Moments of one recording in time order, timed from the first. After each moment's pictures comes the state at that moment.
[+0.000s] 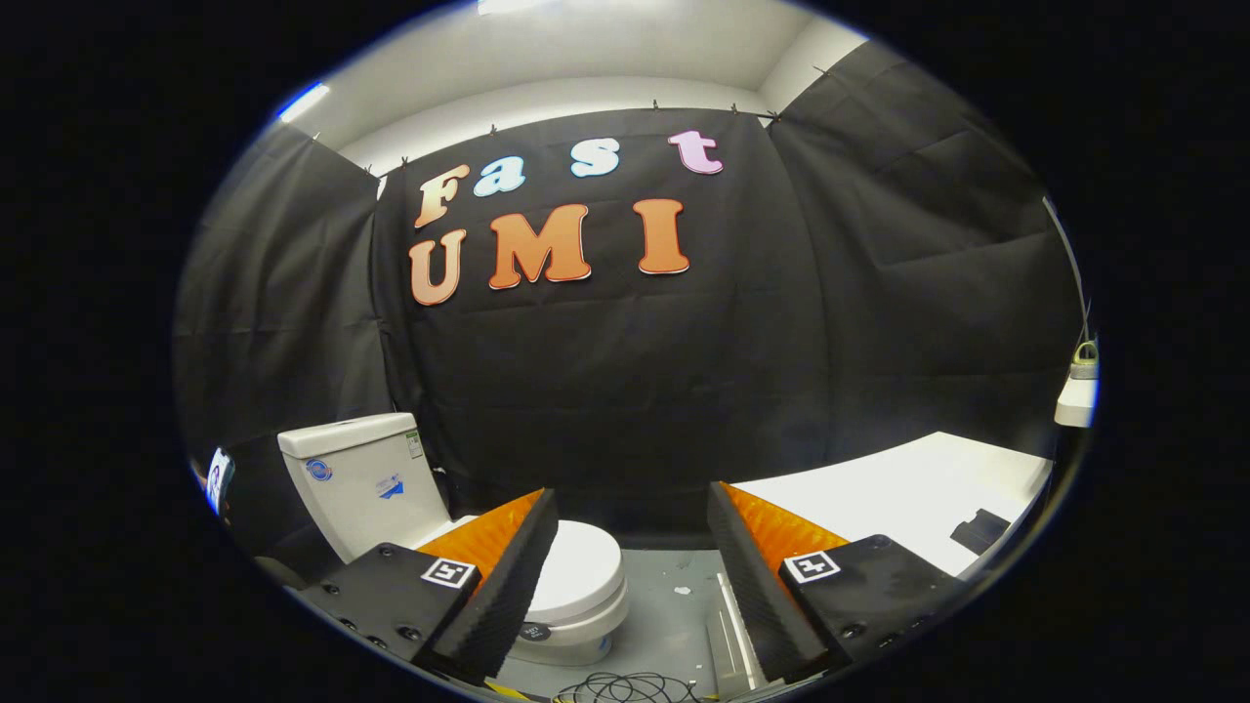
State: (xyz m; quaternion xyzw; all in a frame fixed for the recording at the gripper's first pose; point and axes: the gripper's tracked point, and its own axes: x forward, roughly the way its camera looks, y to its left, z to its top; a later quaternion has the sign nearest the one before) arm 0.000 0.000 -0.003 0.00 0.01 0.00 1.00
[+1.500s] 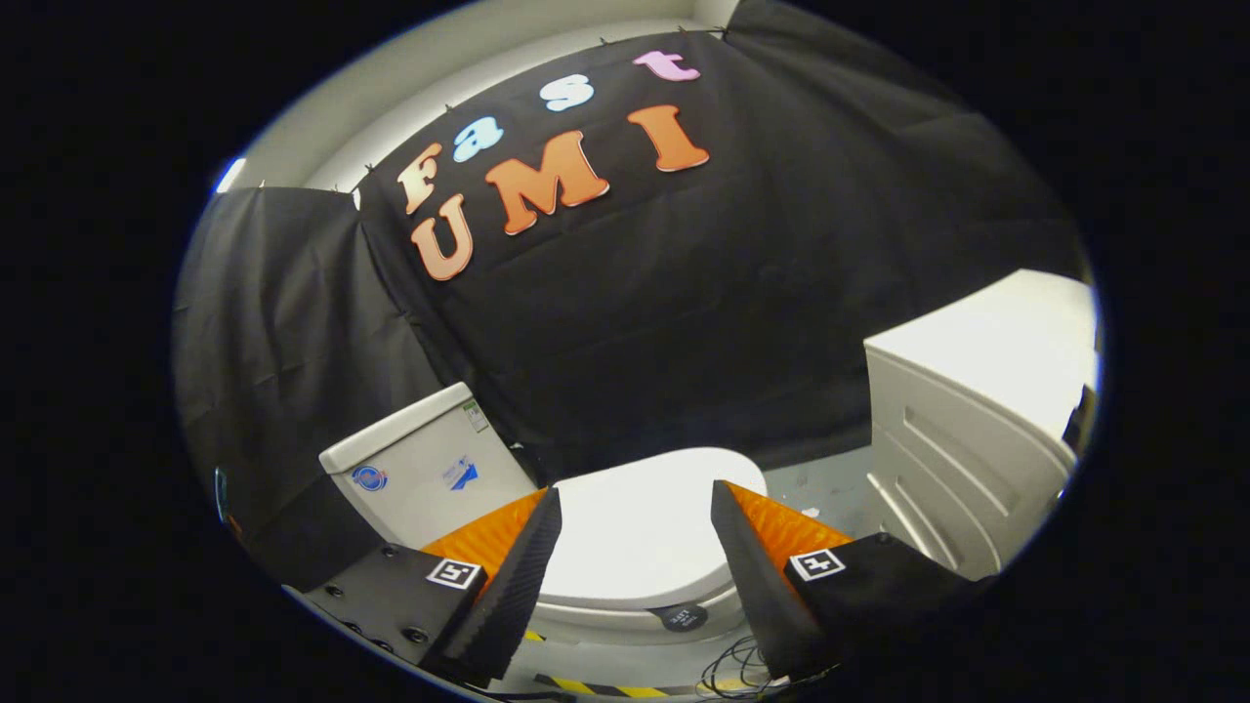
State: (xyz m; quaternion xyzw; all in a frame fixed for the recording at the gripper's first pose) arm 0.083 0.122 -0.164 0.16 0.13 0.07 0.98
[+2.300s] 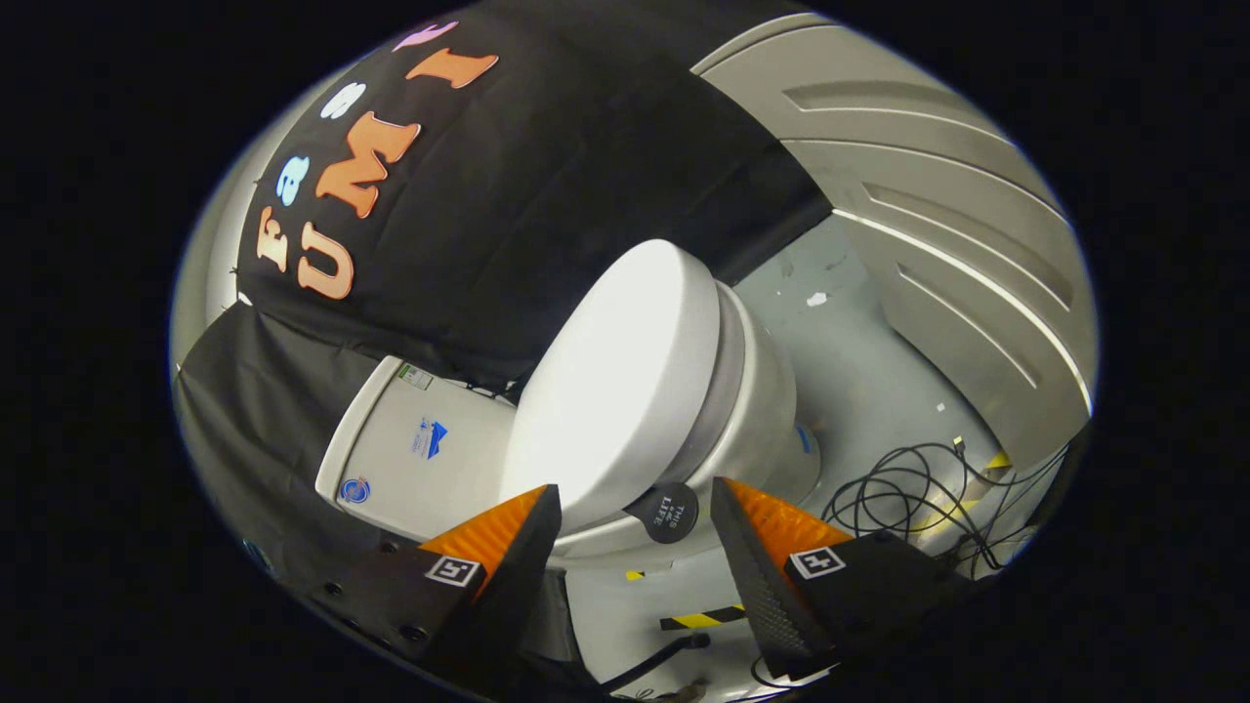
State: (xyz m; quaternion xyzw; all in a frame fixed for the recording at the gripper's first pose) arm 0.074 0.127 -0.338 0.39 0.34 0.06 0.85
